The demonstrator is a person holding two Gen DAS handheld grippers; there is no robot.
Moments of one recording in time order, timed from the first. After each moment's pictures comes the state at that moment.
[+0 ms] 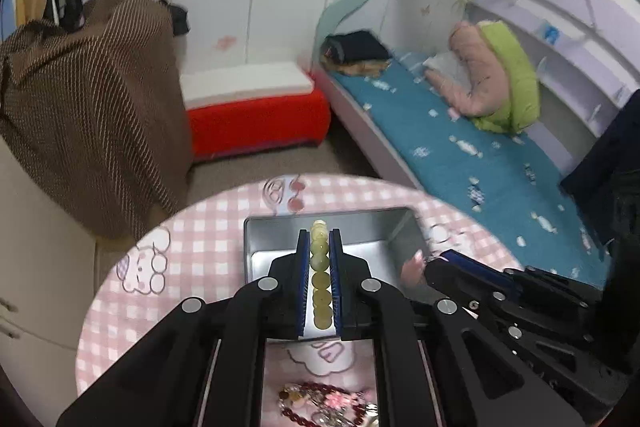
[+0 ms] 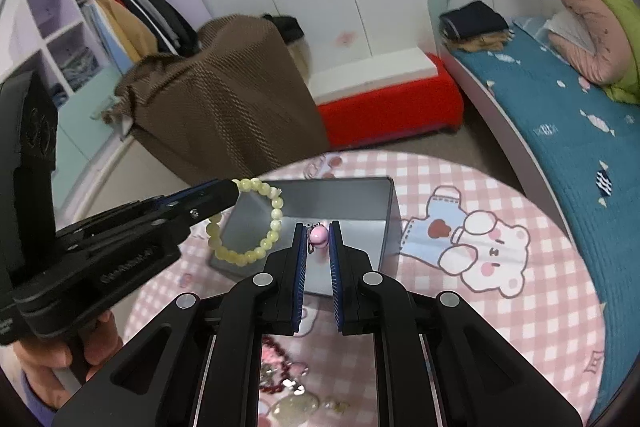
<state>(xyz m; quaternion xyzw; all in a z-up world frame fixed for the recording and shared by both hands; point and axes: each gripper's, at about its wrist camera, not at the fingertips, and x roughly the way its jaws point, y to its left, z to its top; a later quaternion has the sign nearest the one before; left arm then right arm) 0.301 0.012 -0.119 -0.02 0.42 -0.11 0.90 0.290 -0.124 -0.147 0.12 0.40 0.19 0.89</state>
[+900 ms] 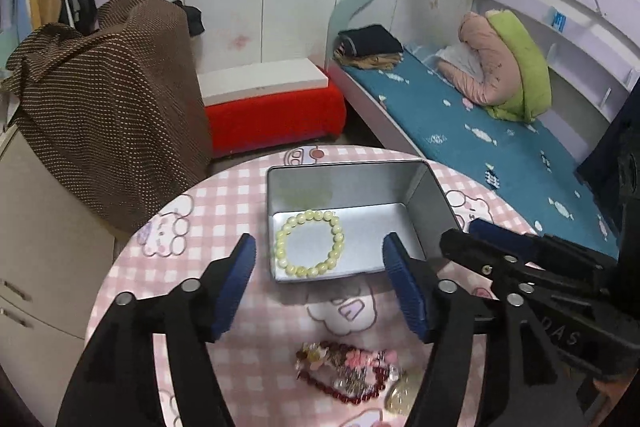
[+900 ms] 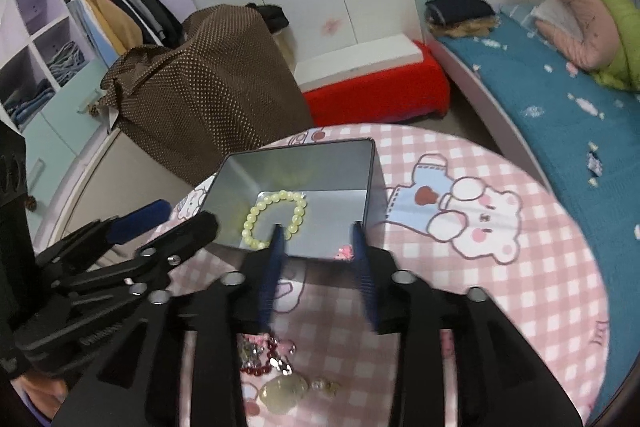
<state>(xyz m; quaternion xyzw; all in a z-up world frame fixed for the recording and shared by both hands) 0.250 0.021 -0.123 0.00 0.40 -0.09 0.91 0.264 -0.131 -0.161 0.12 0.41 0.17 0.89</state>
